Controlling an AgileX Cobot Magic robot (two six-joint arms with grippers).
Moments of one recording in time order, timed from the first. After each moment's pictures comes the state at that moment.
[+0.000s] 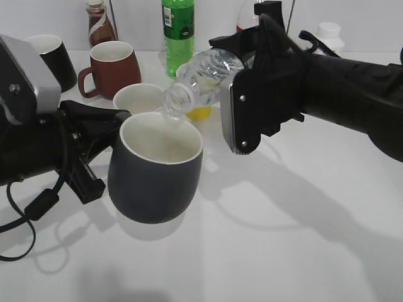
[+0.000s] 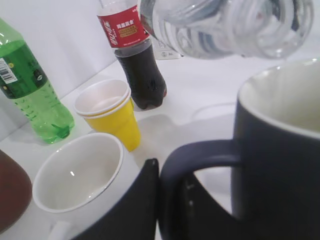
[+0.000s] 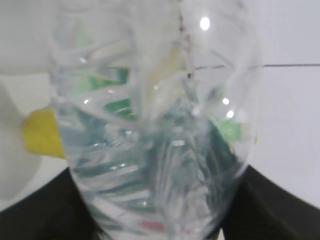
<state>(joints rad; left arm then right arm) -0.52 1.32 -0.43 0.54 -0.58 -0.11 0.62 1.58 -0.77 -0.21 -0.54 -1.30</state>
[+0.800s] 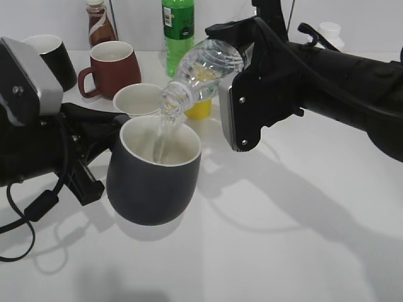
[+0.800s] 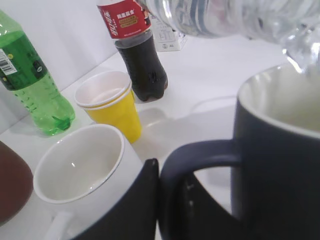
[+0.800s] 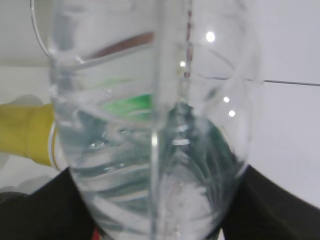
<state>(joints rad) -0.52 1.32 -0.43 0.54 -0.55 -0.11 0.62 1.58 -0.77 -0.21 -0.61 -1.42</state>
